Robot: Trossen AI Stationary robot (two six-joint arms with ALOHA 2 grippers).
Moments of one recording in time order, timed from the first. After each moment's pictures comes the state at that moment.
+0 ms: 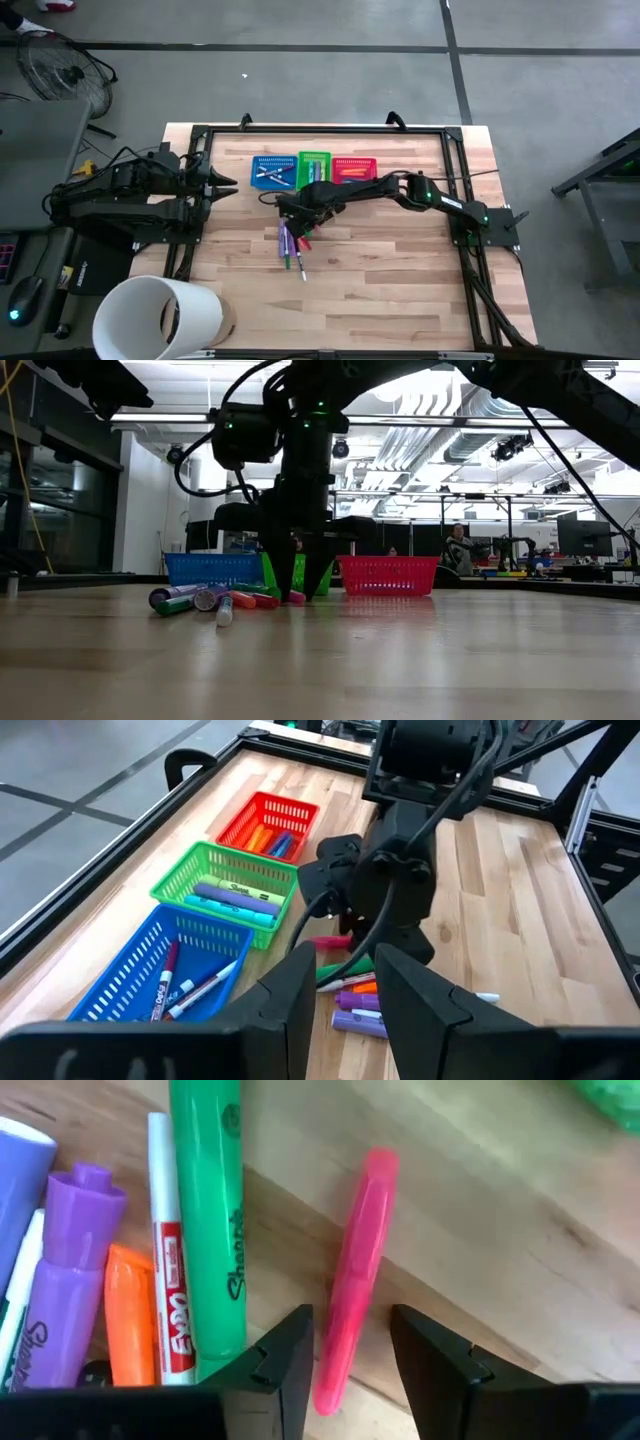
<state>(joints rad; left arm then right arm) 0.12 0.42 0.75 -0.74 -0.05 -0.16 -0.05 2.47 2.11 -1.10 0.11 0.97</state>
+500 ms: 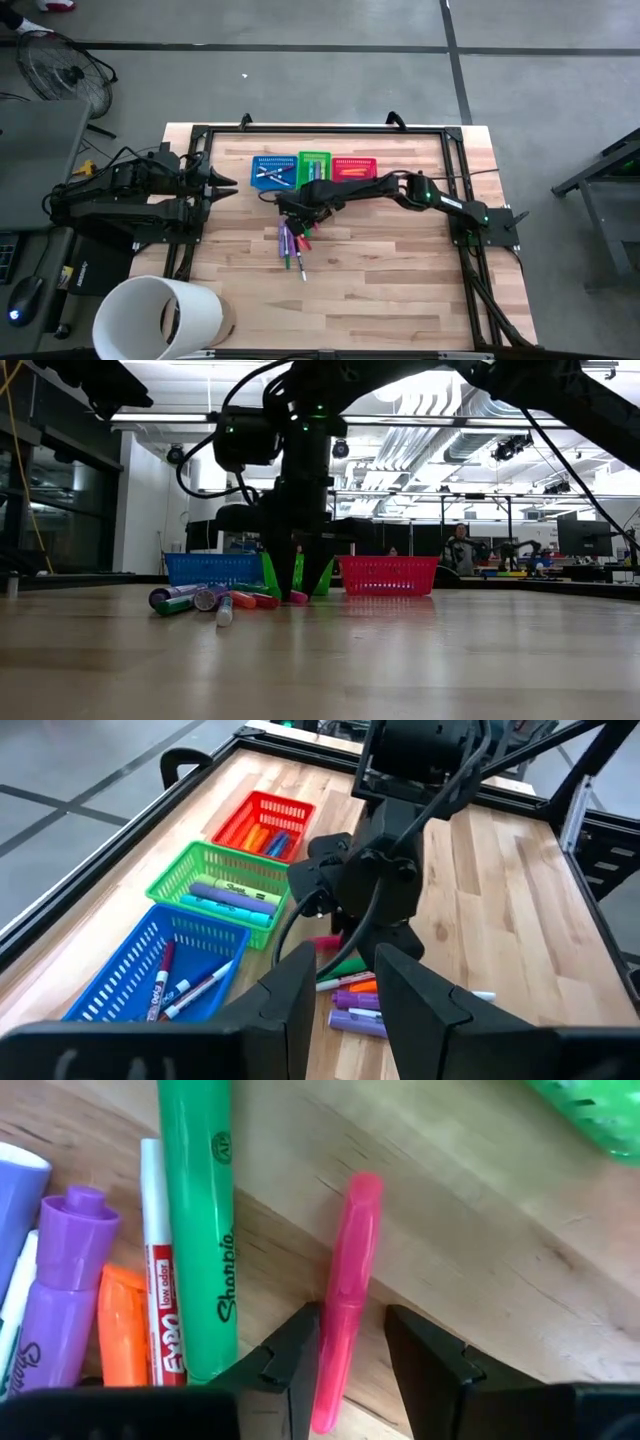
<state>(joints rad) 0.12 0.42 0.75 -0.74 -0.04 -0.16 -0.05 2.51 2.12 -1.09 0.07 0.96</state>
